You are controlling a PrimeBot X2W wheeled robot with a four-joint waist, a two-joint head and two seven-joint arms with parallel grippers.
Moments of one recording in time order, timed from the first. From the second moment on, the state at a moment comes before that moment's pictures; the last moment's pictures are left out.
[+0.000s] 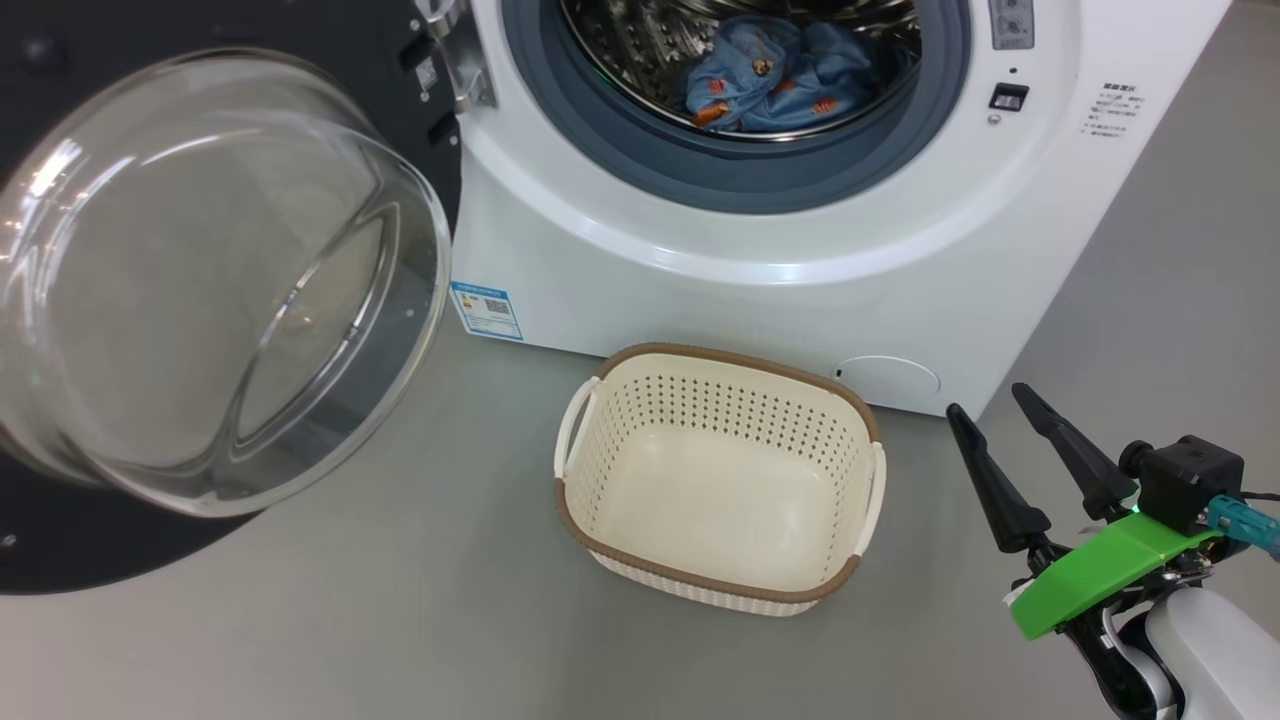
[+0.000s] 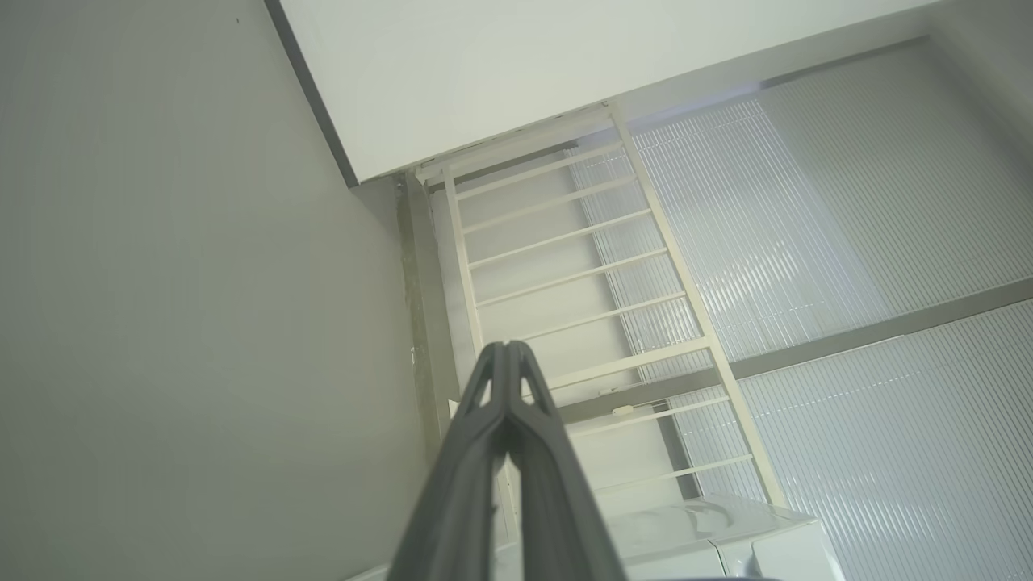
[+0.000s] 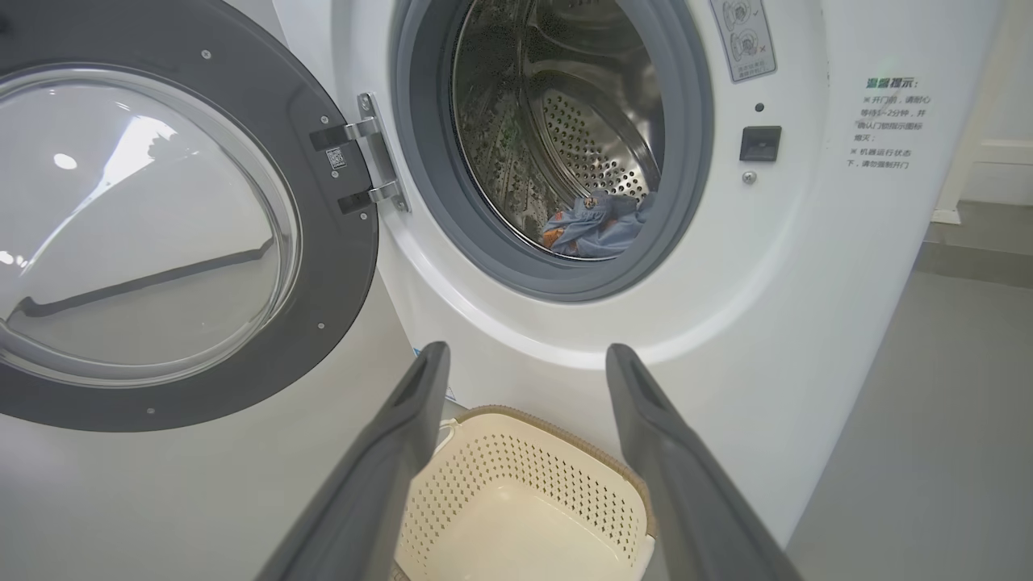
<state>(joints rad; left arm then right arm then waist) -0.64 0.51 0.60 0.79 -1.46 -0.09 0.14 -0.28 -0.40 0.41 0.31 0.62 0.13 -0.25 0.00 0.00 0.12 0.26</state>
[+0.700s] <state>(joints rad) -0.65 0.54 0.53 0.95 -1.50 -0.12 0.47 -0.28 -0.41 0.41 0.30 0.62 0.13 -0.25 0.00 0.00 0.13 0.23</state>
